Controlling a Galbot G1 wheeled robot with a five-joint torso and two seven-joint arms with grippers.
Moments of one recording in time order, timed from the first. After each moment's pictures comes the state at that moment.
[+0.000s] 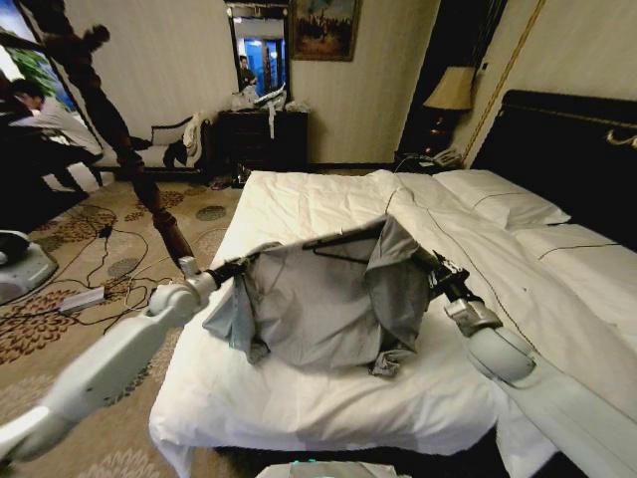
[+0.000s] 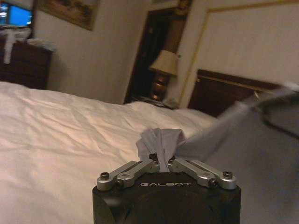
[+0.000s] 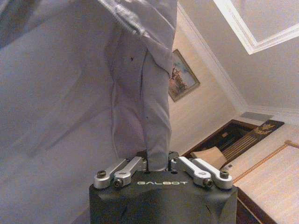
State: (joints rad) left arm 0.79 -0.63 -0.06 -1.76 -1.17 0.16 0.22; right arm -1.28 0.56 0.45 2.05 0.05 -0.30 0.31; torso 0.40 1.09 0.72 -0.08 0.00
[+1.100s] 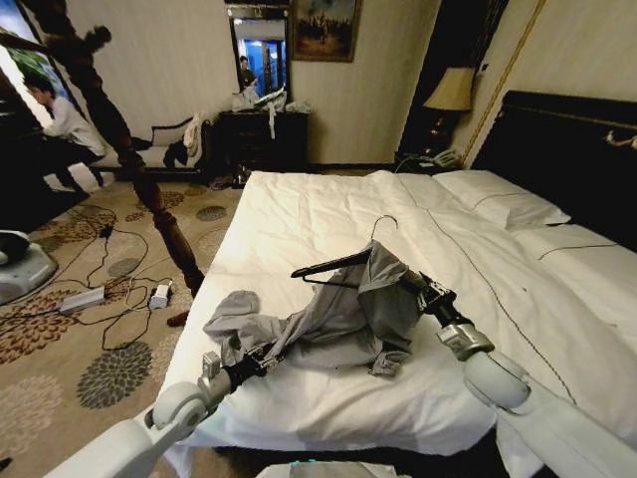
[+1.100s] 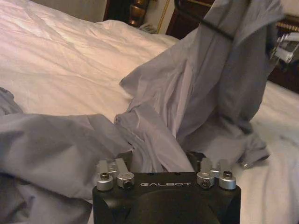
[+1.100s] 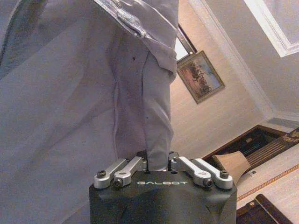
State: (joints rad) left arm 1.34 -0.64 -0.09 -2.00 -0.94 0.13 0.16; right arm -1.46 0.59 0.48 2.06 -0.06 -0.22 0.29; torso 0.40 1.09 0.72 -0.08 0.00
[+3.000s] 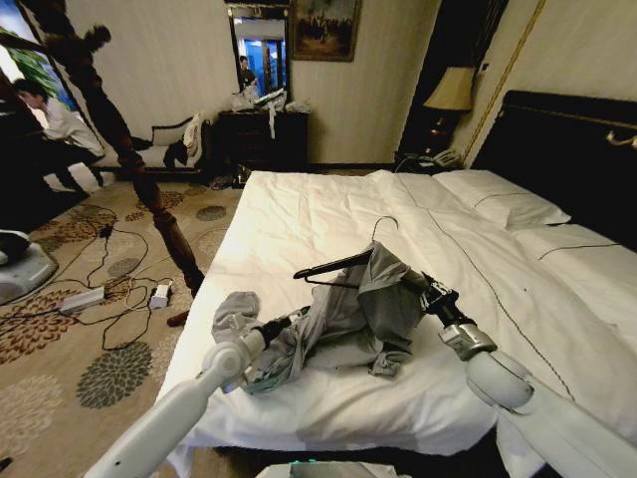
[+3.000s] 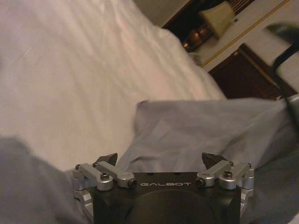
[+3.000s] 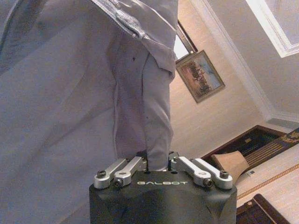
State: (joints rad) left arm 0.99 -0.94 0.08 -1.82 -1.42 0.24 -0.16; right arm -1.48 0.57 0.49 2.06 -0.06 -0.22 0.29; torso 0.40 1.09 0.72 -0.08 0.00
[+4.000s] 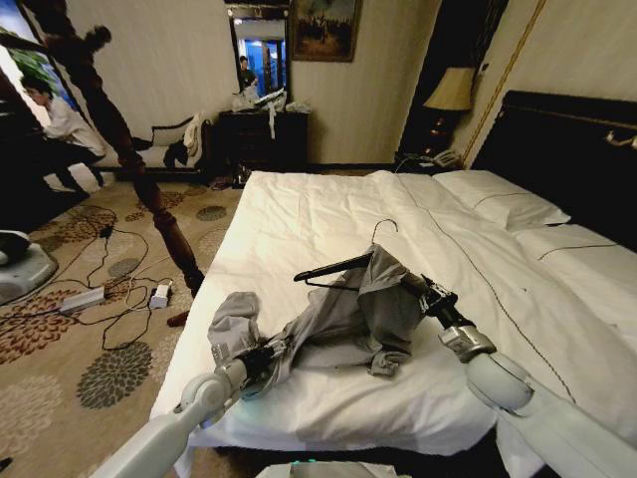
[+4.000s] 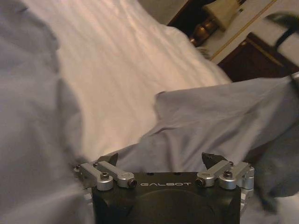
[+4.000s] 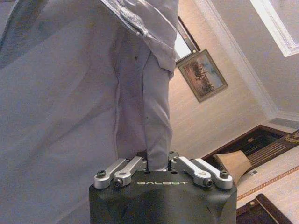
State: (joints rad) left arm 1.21 -0.86 -0.06 -1.90 -1.30 0.22 -0.06; right arm -1.48 0.57 0.49 2.06 -0.06 -0.22 0.29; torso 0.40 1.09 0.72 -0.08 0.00
